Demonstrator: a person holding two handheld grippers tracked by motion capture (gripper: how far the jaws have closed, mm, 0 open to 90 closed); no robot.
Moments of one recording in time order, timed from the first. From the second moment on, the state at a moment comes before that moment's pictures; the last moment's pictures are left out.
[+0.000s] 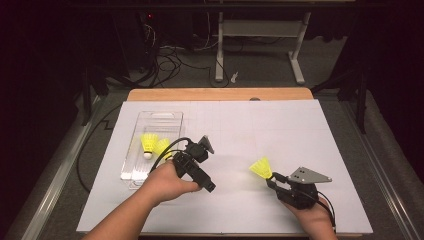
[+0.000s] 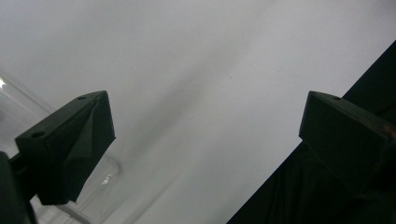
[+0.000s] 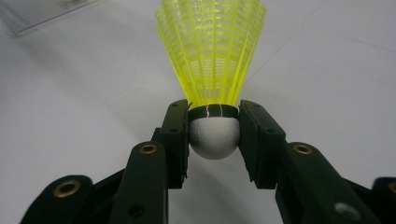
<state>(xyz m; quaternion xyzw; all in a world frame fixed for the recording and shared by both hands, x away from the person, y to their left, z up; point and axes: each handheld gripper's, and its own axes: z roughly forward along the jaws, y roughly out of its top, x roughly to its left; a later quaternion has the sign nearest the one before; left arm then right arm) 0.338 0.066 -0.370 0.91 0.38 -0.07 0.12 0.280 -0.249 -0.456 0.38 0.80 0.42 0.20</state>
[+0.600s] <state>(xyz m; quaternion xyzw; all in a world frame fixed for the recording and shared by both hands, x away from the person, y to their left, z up) 0.336 0.065 -0.371 0.92 0.37 -0.08 0.12 0.280 -0.240 -0.455 0.35 0.81 0.43 0.17</state>
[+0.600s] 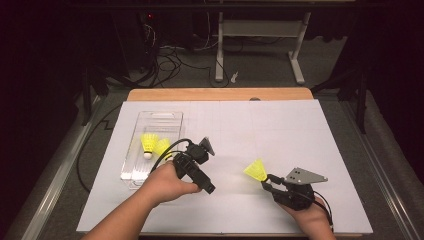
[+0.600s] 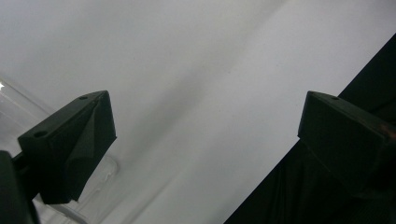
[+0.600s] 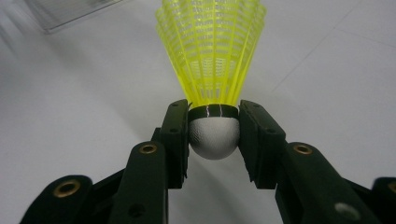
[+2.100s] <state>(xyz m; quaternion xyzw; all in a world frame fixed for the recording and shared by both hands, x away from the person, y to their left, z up) 0.336 0.050 -0.375 0.93 0.33 -0.08 0.11 0.273 -0.184 -0.456 0.28 0.84 0.45 0.11</state>
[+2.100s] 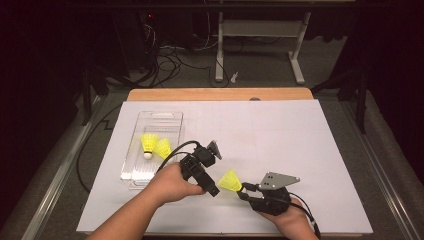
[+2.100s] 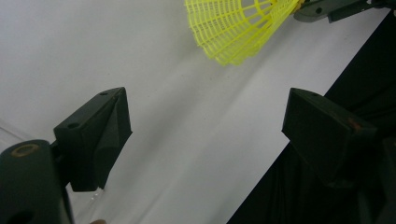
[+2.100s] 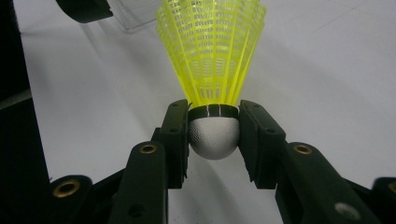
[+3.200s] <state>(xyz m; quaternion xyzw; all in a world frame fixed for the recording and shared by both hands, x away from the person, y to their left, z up) 0.329 0.031 -0.379 0.96 0.25 -0.09 0.11 0.272 -0.162 -0.456 0.25 0.86 0.44 0.09</state>
